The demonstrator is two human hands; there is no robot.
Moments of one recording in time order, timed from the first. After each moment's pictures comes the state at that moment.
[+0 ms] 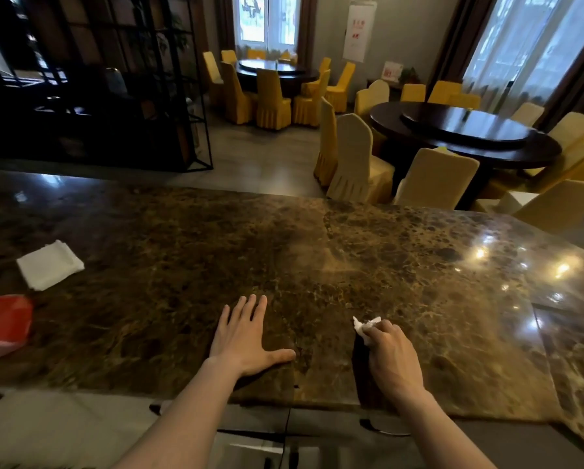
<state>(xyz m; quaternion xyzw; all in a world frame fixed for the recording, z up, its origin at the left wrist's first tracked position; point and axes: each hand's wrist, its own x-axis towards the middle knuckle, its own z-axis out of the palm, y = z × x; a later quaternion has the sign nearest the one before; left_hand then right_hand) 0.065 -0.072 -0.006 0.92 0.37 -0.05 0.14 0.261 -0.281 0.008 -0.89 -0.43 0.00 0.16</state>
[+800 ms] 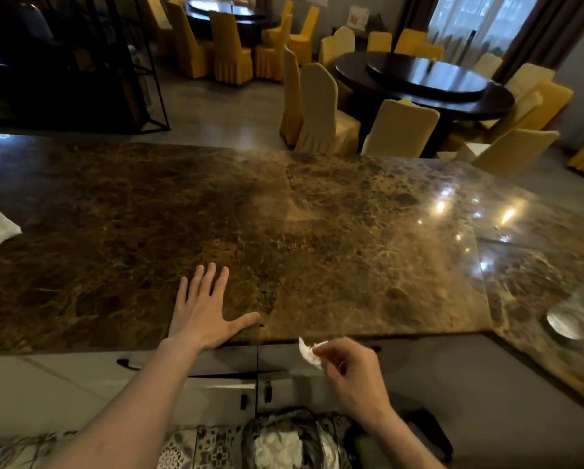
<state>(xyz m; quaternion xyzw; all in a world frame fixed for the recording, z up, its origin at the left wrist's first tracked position) 0.040 -0.097 -0.042 0.92 0.36 -0.04 0.11 0.174 -0.373 -0.024 -0.83 -0.37 0.14 0.38</state>
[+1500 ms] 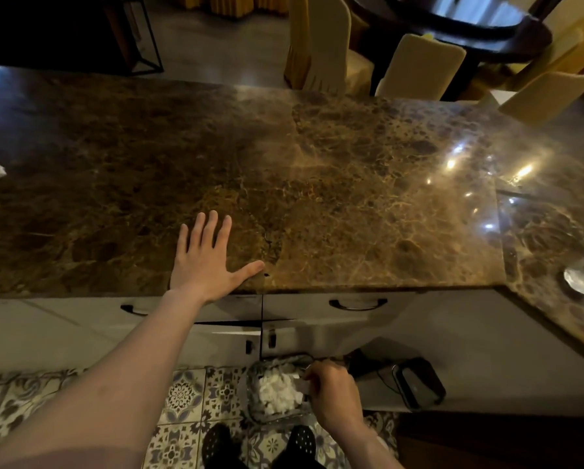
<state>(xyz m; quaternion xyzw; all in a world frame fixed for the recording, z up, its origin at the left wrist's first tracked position) 0.036 -0.099 -0.056 0.93 0.36 -0.02 0.07 0.100 -0.408 -0.127 -0.90 -0.33 0.24 0.16</state>
